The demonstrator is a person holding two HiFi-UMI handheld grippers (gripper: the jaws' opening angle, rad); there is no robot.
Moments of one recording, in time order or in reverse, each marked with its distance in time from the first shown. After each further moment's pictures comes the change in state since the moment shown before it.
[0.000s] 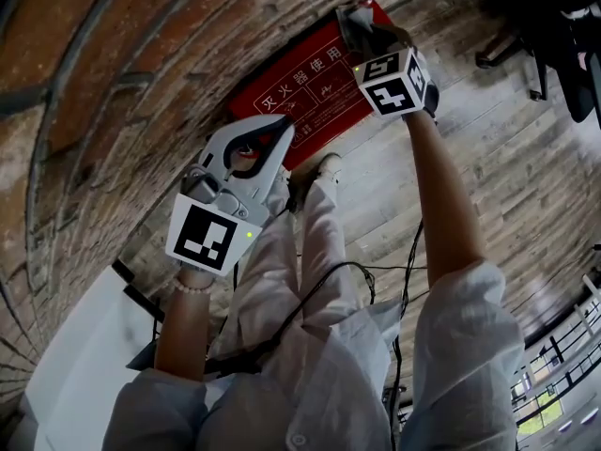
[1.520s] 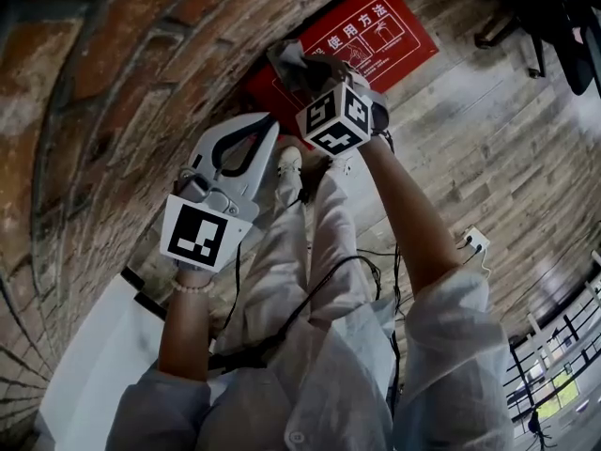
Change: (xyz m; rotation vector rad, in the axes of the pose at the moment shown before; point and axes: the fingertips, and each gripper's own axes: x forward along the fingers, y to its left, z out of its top) left arm -0.065 0.011 -0.039 -0.010 0.011 -0.007; right arm -0.023 0.189 0.048 -0.065 -0.104 0.180
